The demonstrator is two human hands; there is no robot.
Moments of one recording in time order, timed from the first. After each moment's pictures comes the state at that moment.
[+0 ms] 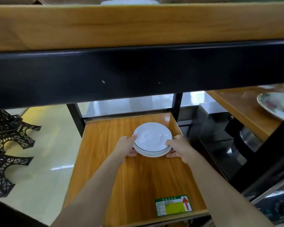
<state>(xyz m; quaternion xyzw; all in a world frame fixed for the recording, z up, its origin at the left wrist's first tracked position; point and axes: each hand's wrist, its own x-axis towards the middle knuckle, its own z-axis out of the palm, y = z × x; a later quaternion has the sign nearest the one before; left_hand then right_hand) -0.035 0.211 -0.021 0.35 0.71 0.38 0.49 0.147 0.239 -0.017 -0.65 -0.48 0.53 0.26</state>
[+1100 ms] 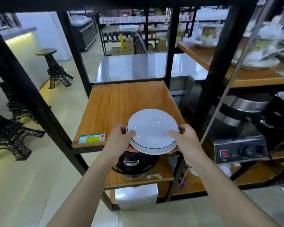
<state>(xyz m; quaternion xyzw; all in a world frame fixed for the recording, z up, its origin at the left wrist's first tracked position) 0.038 -0.027 0.000 0.38 0.65 0.47 0.46 0.219 0.013 -0.011 -0.59 -0.48 0.52 0.39</state>
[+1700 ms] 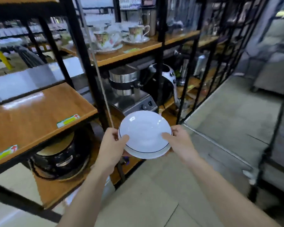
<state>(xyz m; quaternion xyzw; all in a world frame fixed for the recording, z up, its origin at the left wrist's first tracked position) 0.220 -0.191 0.010 0.60 0.54 0.35 0.47 0.393 -0.250 -0.010 -0.68 -0.30 0.39 0.54</state>
